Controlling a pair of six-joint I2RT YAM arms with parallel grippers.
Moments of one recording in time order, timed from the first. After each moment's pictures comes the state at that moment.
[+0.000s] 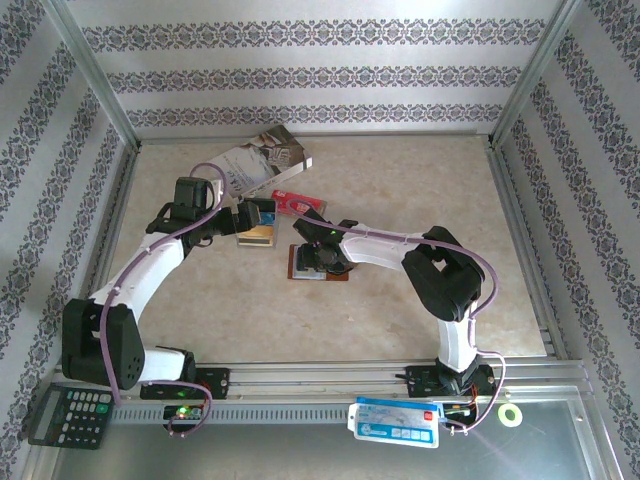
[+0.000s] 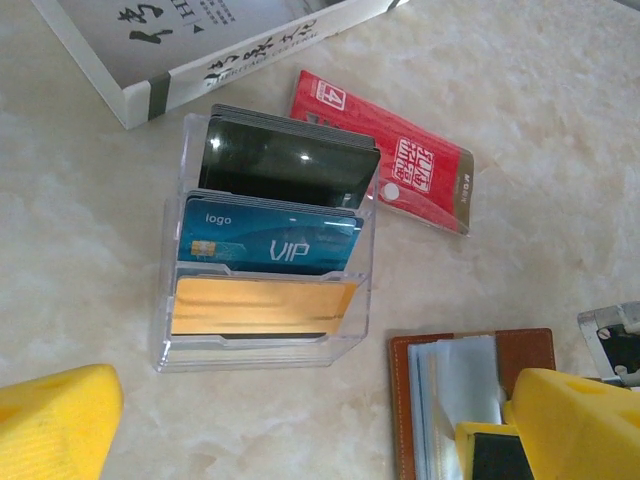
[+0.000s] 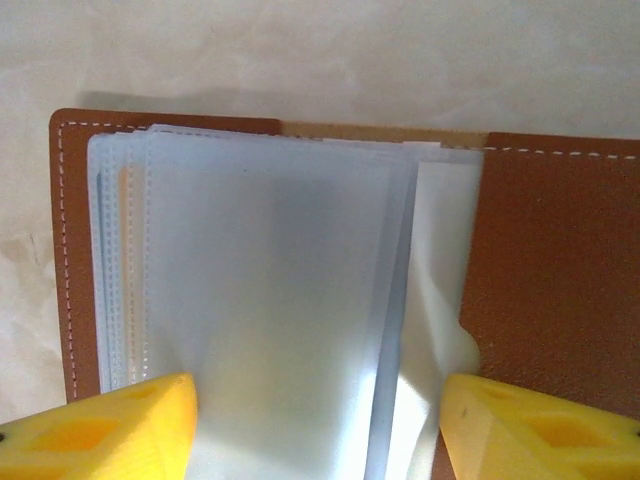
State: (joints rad) left arm -0.12 1.35 0.94 -0.39 0.28 -0.36; right arm 0.80 1.95 1.26 -0.54 0.02 0.82
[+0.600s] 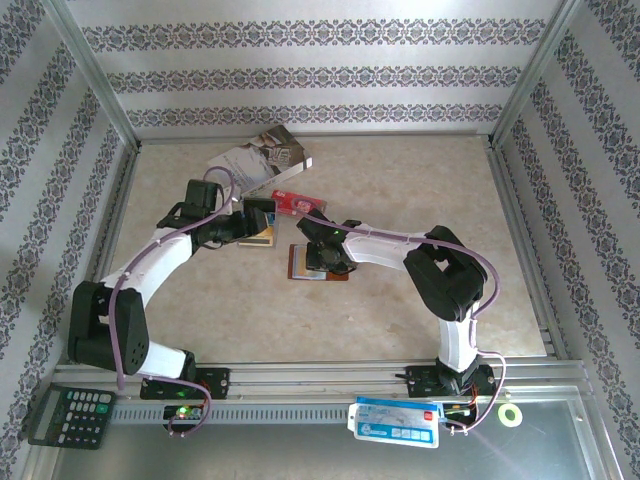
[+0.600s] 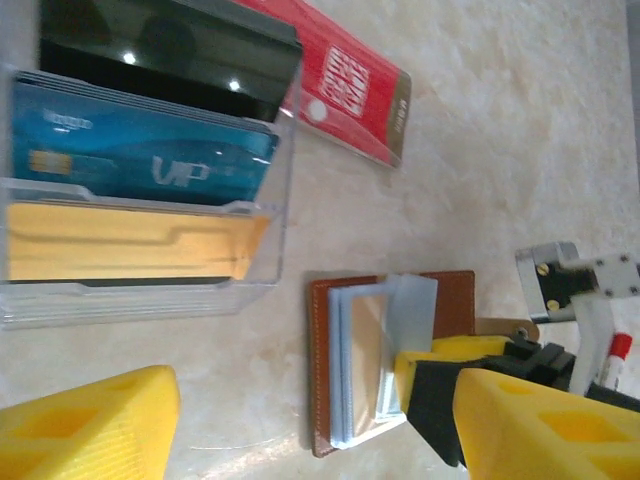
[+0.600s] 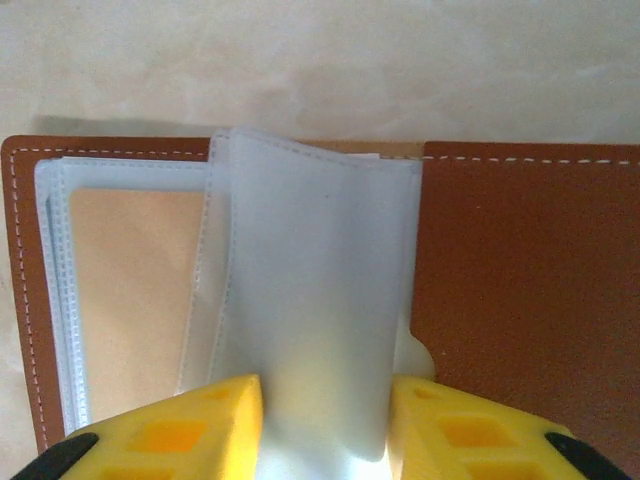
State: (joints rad) left arm -0.17 1.43 0.94 -0.38 0.47 -0.47; right arm 0.78 1.94 1.24 -0.52 0.03 0.84
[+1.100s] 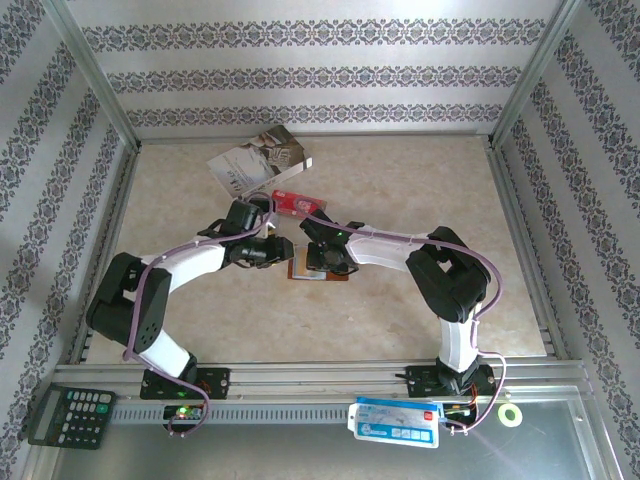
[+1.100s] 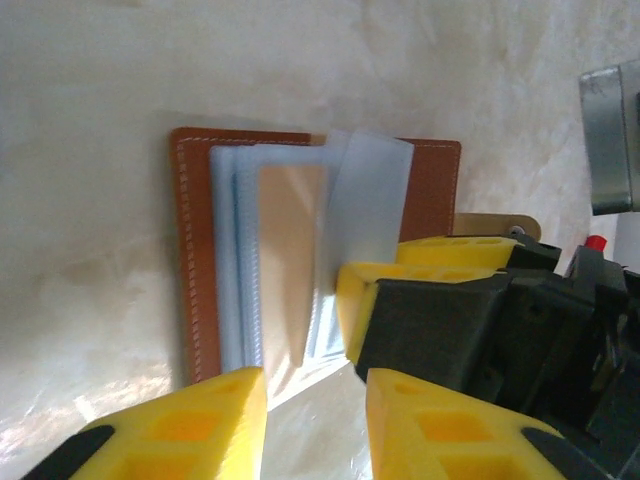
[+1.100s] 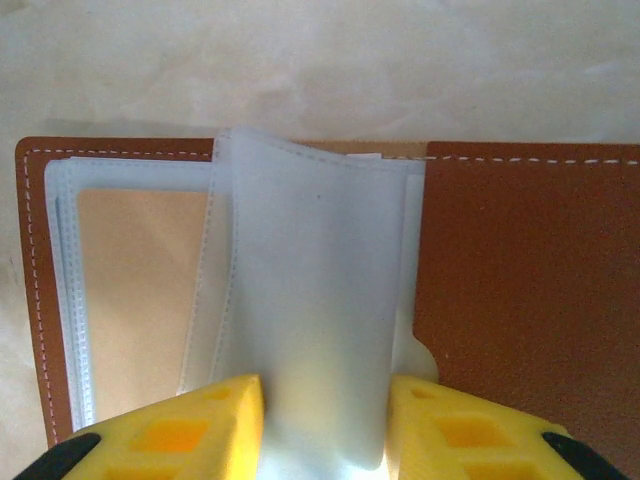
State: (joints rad) left arm -0.38 1.60 0.84 -0.18 0.55 -0.65; right arm 0.77 1.92 1.20 -0.47 0.01 0.84
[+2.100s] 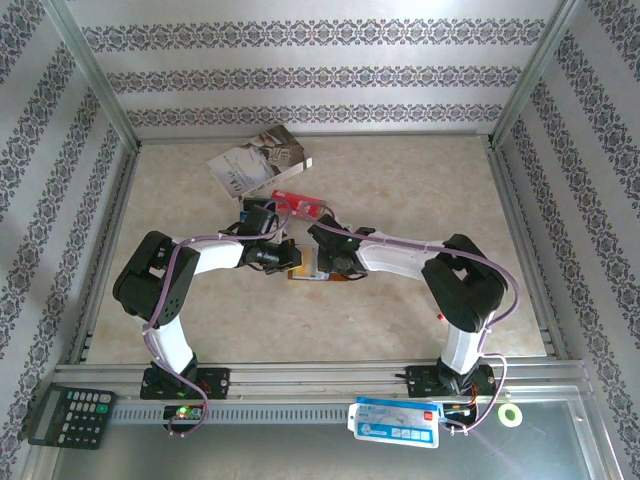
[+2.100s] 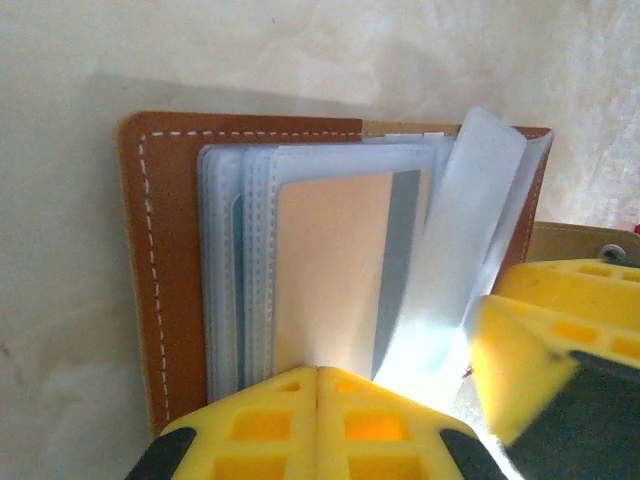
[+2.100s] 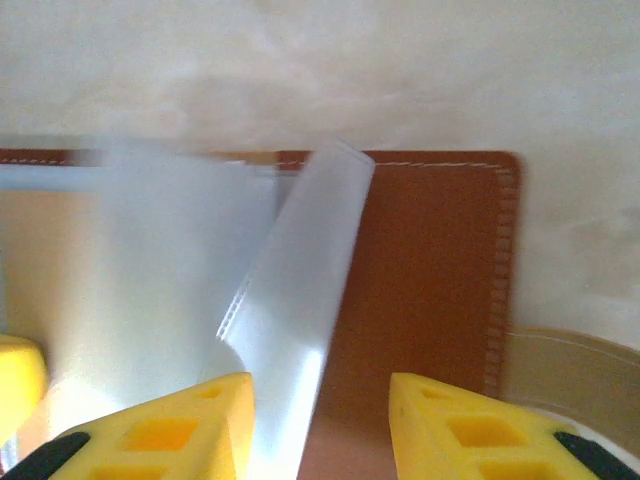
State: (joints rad) left arm -0.43 1.78 0.88 -0.09 0.55 -0.66; right arm 0.78 1.79 1.09 -0.48 0.17 0.83
